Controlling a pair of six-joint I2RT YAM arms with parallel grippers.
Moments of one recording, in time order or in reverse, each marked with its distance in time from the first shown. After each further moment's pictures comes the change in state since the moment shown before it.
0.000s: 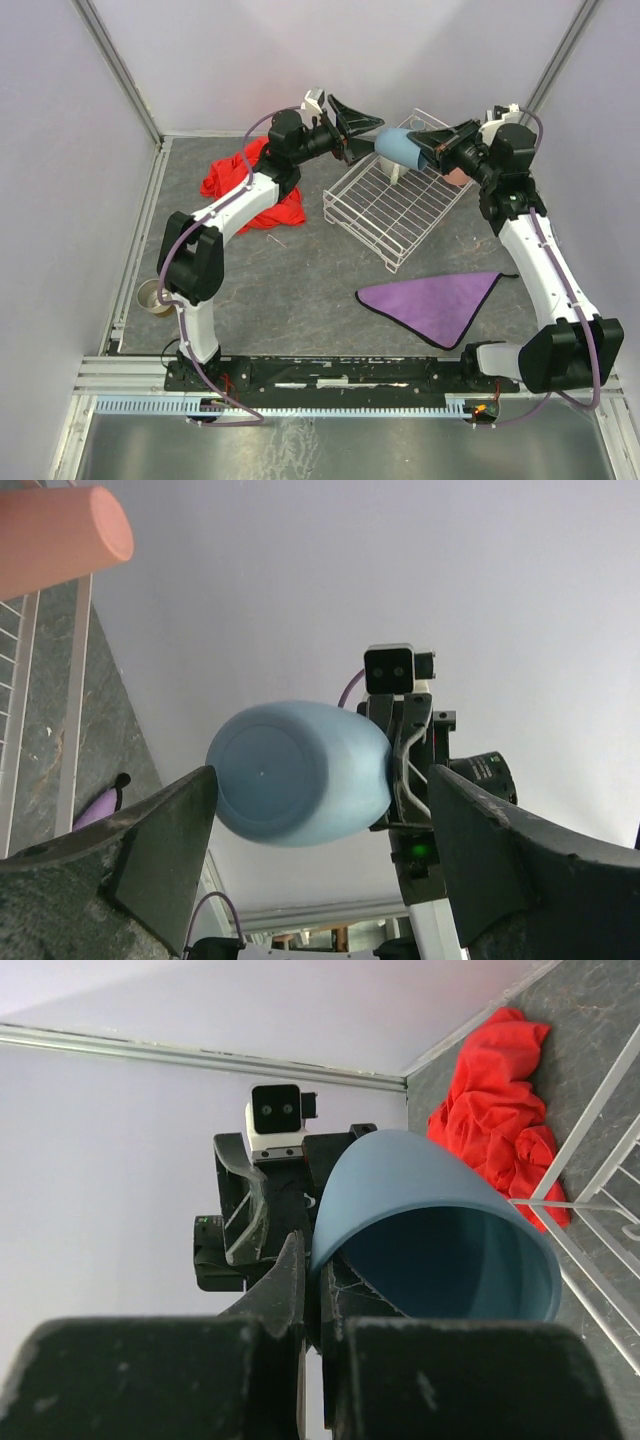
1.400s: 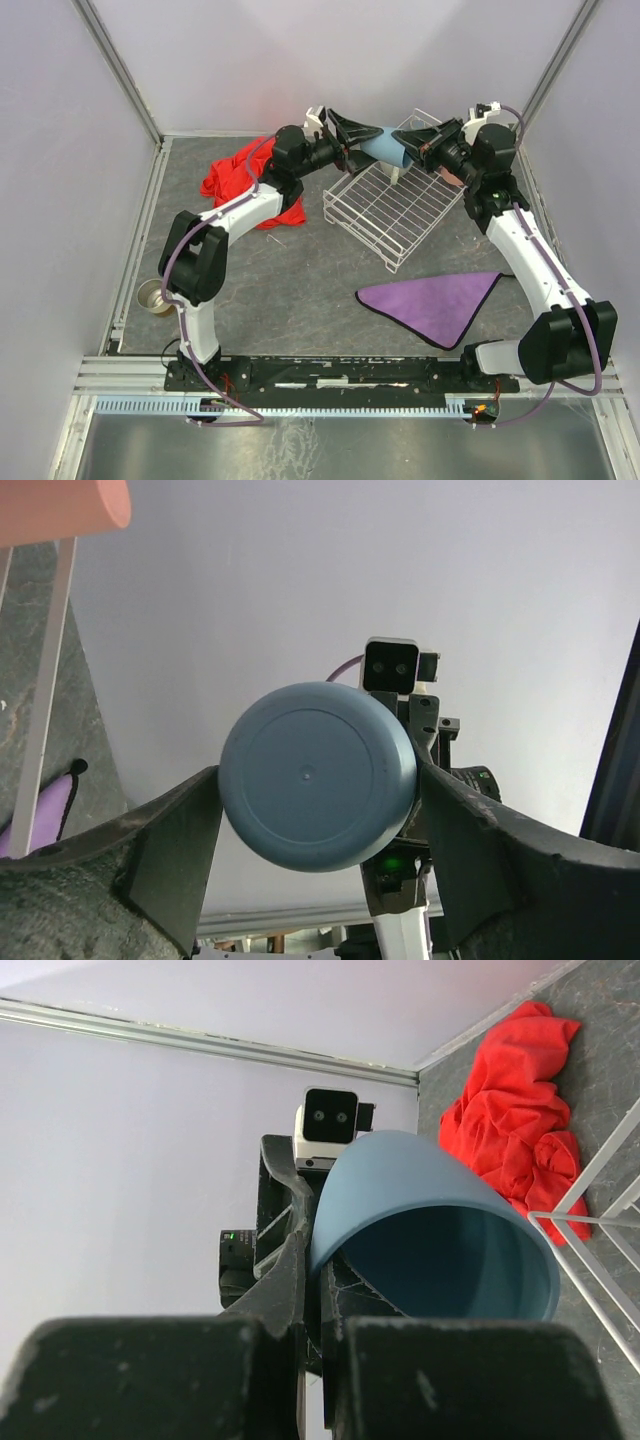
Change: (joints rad) left arm -0.018 0.002 -0.115 0.133 -0.040 -0.148; right arm 0.101 0.058 -0.010 0.111 0.056 -0.002
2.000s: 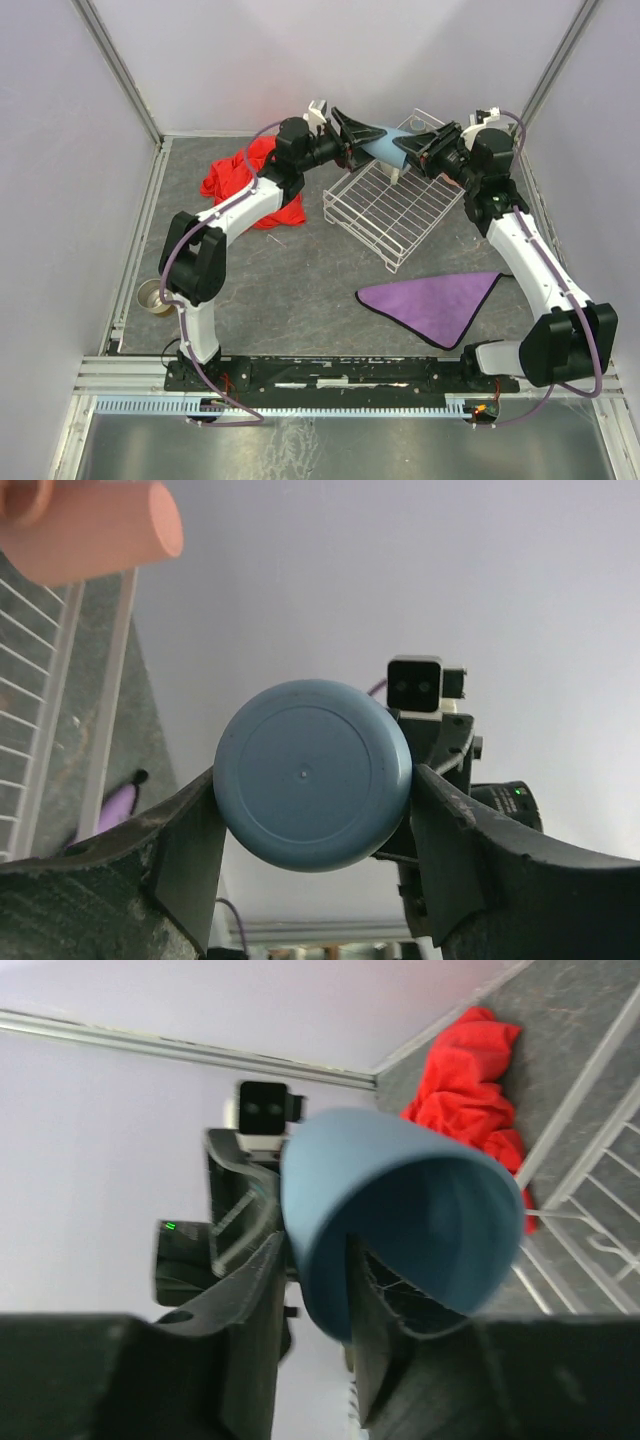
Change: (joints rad) left arm -0.006 0.000 0.051 -0.136 -0.027 0.123; right arm 0.000 -0.006 -0.034 -0.026 0.028 -0.045
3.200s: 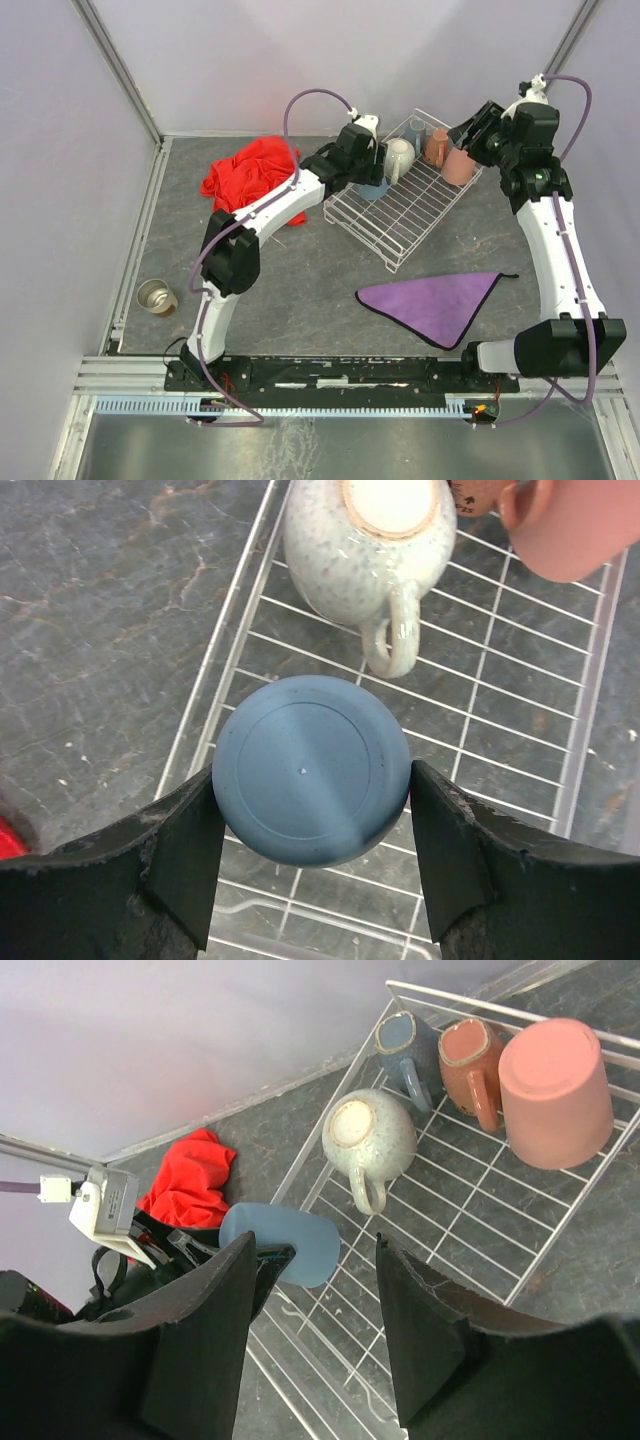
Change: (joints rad) left arm -0.180 0.225 0.458 -0.858 -0.689 1.190; right arm -0.180 0.002 0.286 -0.505 0.256 -0.685
